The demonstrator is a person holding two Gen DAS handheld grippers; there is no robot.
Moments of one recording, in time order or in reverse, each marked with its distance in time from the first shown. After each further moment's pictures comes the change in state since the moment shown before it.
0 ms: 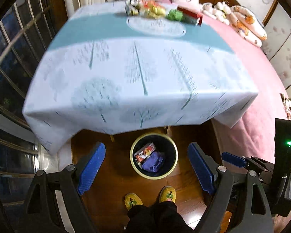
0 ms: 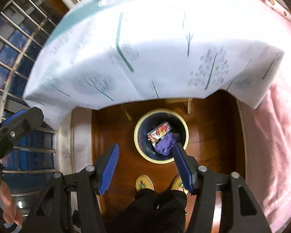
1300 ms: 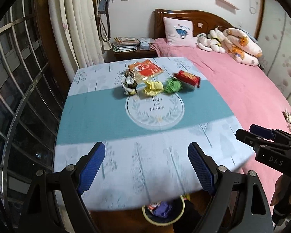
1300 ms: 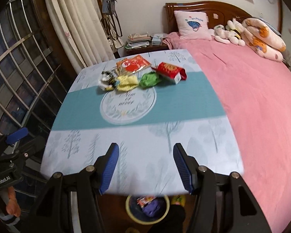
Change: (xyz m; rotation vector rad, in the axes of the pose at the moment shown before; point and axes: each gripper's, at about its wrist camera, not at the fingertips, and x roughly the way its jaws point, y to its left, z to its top) left arm -0.049 -0.034 0.183 0.079 -0.250 0.079; right arm -0.116 -0.028 0.201 -0.094 -0.357 -0.044
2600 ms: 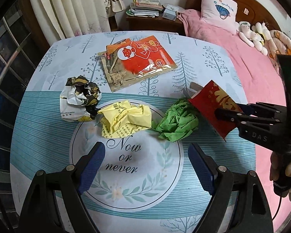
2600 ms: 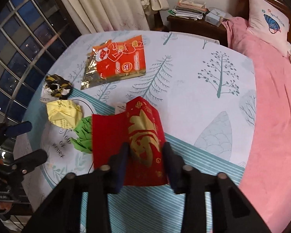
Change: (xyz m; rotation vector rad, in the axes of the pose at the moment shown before) left arm 0.266 -0.073 0.150 -0.253 0.279 0.122; right arm 0.271 -0.094 0.209 -0.375 0.315 0.298
